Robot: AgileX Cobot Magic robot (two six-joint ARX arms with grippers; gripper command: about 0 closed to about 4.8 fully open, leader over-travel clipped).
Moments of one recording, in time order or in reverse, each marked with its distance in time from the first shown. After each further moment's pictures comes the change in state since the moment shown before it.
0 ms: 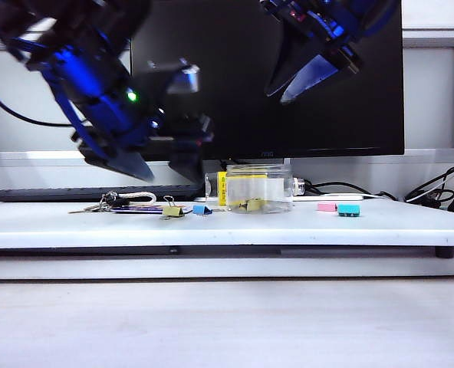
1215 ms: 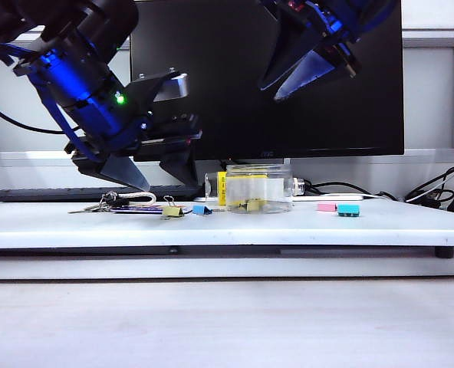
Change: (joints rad) left arm 0.063 0.000 0.005 -0.035 0.123 -0.040; right arm 0.001 0.000 0.000 -0.027 -0.080 0.047
